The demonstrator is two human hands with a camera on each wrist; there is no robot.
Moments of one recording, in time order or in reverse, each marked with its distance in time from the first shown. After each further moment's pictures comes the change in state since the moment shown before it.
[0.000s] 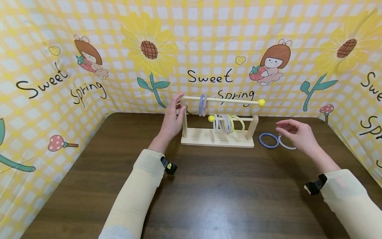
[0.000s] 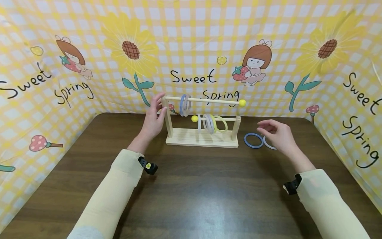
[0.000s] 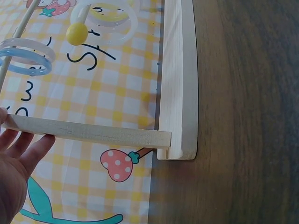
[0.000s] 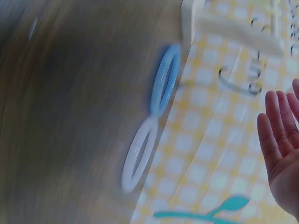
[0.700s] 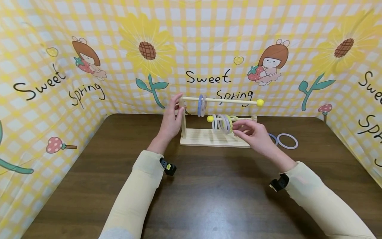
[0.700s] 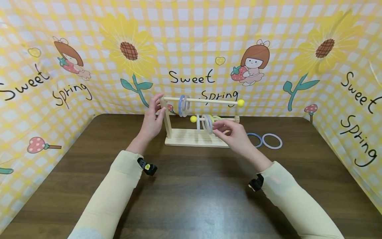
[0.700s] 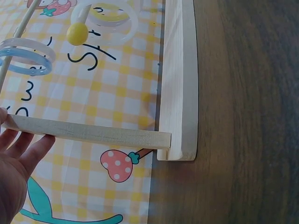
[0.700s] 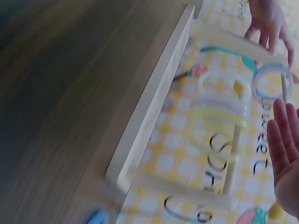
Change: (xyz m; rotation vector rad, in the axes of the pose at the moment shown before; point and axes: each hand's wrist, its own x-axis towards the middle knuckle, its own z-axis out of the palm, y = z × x) left_hand 0.000 0.001 0.000 -0.011 0.006 0.003; right_hand 0.019 -0.076 0.088 0.269 -0.087 -0.199
